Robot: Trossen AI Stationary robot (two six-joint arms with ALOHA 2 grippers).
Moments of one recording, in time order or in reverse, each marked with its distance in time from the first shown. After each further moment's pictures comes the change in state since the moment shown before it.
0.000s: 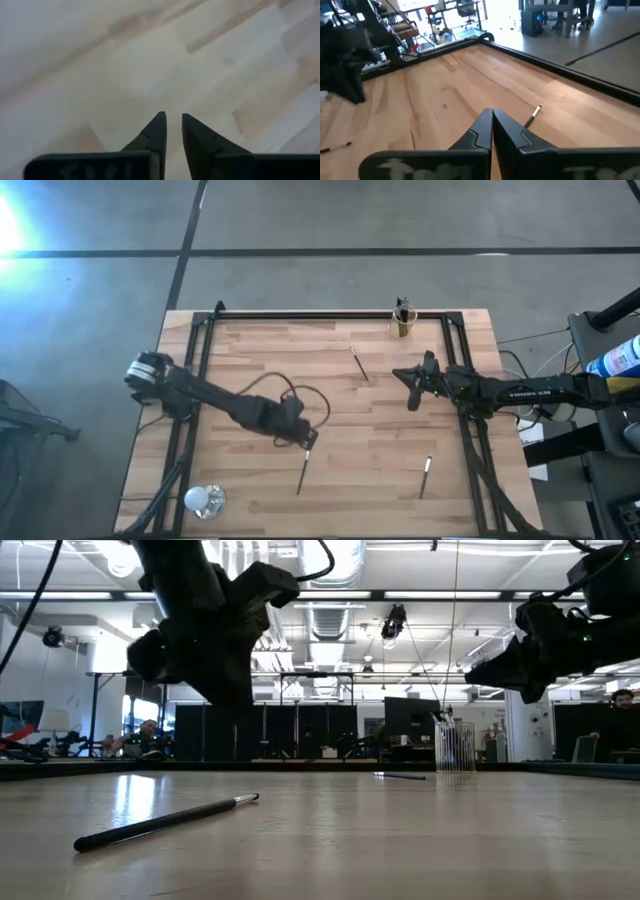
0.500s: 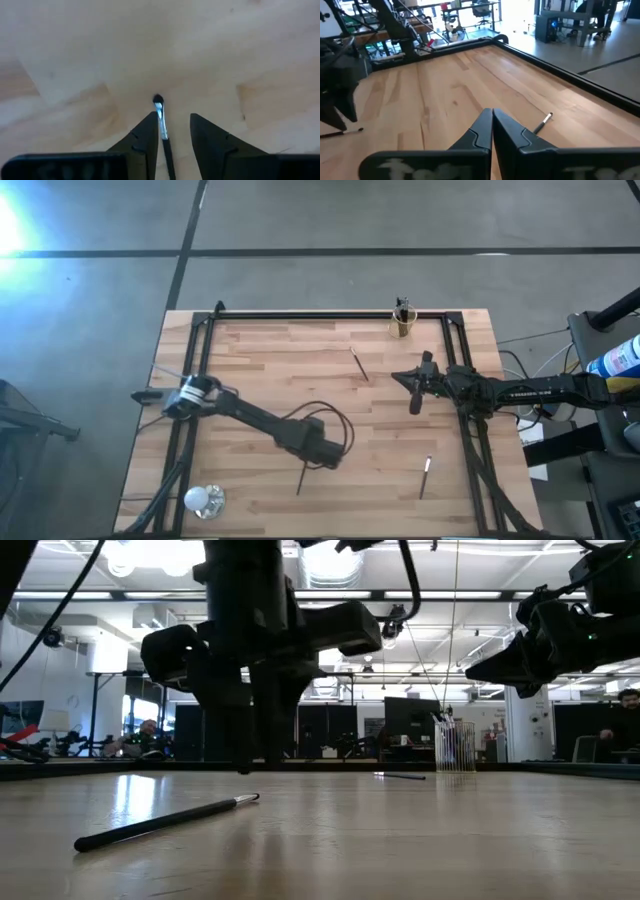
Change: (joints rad) left arm -0.045 0.430 0.512 -0.378 0.153 -0.206; right arm 0.006 -0.013 0.000 0.000 -0.065 -0.084
